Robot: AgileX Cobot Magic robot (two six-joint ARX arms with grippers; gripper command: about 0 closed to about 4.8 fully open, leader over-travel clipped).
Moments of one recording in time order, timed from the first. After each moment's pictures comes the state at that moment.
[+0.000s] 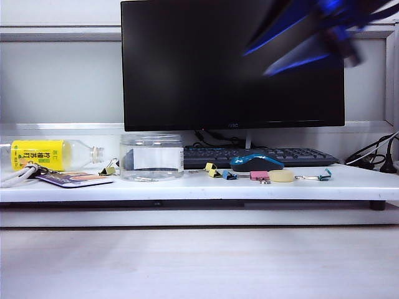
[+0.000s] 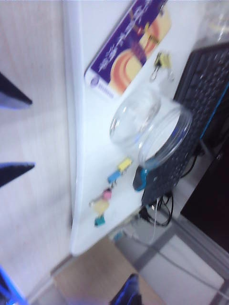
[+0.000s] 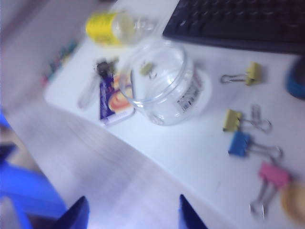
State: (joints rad) left arm -0.05 0.00 0.01 -0.12 0.60 -0.54; right arm 0.43 1.16 0.85 -0.20 -0.49 0.26
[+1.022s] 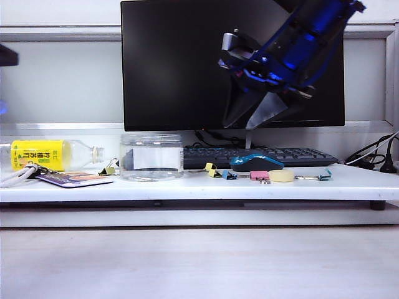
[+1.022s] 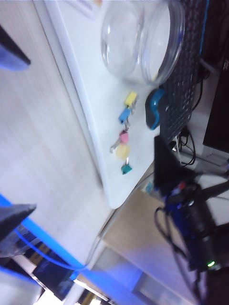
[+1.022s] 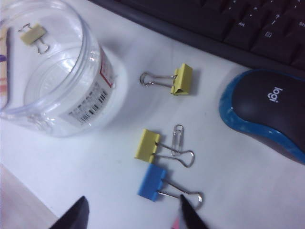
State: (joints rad) left arm -0.31 0.00 0.01 -0.04 0.58 -0.34; right arm 0.50 1.55 1.12 -0.30 -0.18 0.03
